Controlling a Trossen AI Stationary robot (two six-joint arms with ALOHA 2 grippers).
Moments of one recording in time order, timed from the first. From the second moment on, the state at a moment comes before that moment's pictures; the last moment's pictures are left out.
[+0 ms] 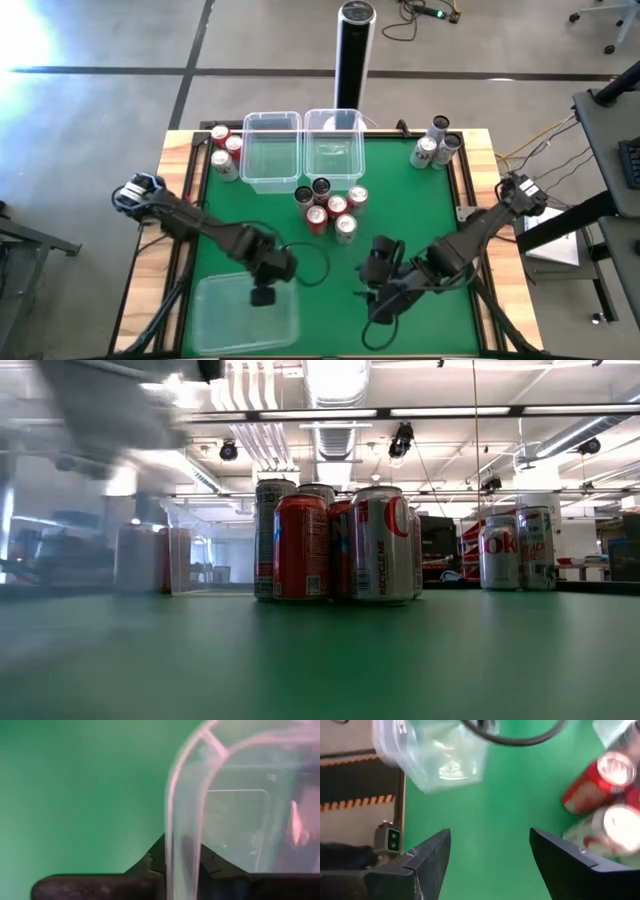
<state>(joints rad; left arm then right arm) -0.40 1.67 1.31 -1.00 0.09 -0.52 0.60 1.69 1.58 -0.83 0.39 0.64</state>
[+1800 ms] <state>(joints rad) -0.69 1.67 2.24 -1.44 -1.00 -0.71 0.46 1.93 1.57 -0.80 0.31 1.63</state>
